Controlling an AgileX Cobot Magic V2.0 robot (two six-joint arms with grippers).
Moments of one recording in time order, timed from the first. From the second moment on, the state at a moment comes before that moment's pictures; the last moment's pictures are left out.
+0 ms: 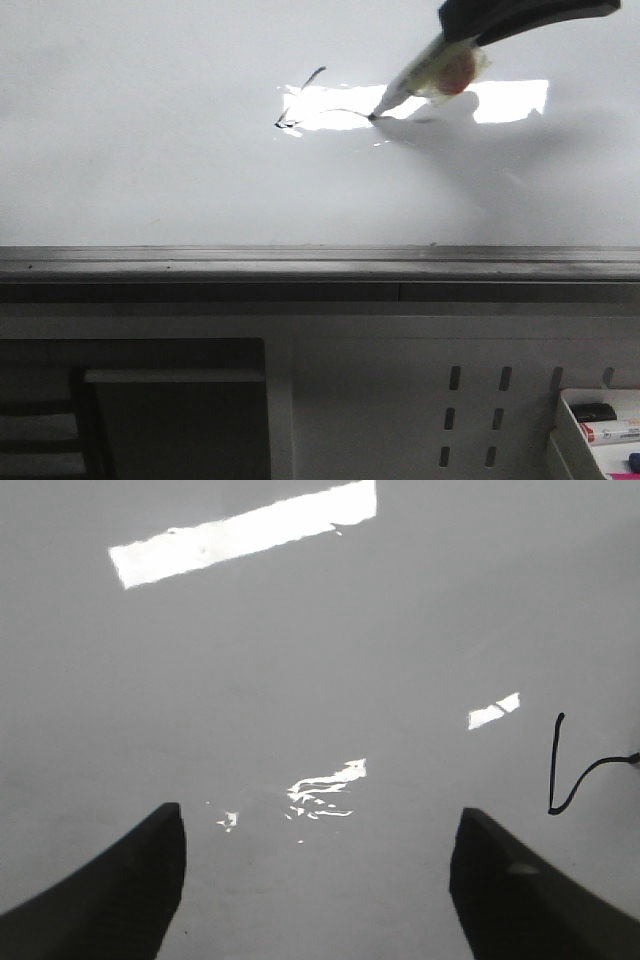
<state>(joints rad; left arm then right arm) -0.35 0.90 -0.65 -1.43 0.09 1.53 0.27 1.19 -0.88 0.90 0.45 -0.89</state>
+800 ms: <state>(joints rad) -0.35 0.90 -0.65 -1.43 0.10 1.53 0.37 1.18 -0.89 0.90 0.30 -0.94</state>
